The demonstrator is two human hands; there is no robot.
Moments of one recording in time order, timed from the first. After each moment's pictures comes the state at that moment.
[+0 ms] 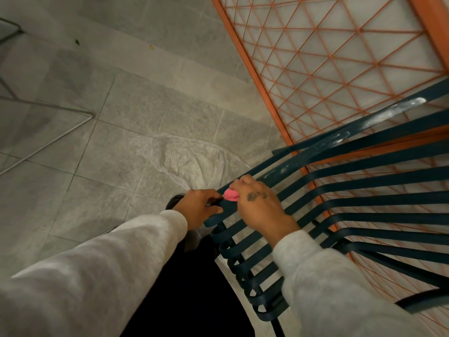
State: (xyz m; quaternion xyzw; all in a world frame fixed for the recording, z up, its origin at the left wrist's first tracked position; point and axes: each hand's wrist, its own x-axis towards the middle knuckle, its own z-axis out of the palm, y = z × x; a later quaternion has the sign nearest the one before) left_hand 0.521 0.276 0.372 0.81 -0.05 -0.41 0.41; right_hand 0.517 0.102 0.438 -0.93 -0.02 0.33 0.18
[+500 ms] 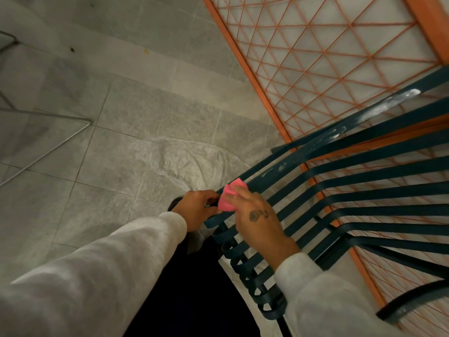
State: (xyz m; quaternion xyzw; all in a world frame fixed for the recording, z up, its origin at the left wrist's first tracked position) left_hand 0.522 0.275 0.377 0.82 -0.06 -0.40 0.40; right_hand 0.478 0.105 0.430 -0.94 -0.03 0.25 0.23
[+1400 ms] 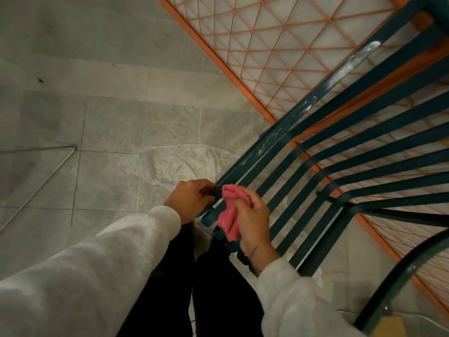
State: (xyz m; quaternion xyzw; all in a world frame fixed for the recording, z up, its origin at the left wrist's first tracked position) left_hand 0.542 0.246 0.394 0.83 -0.10 -0.40 0.38; right_hand 0.452 0.116 0.430 -0.58 0.50 0.06 0.65
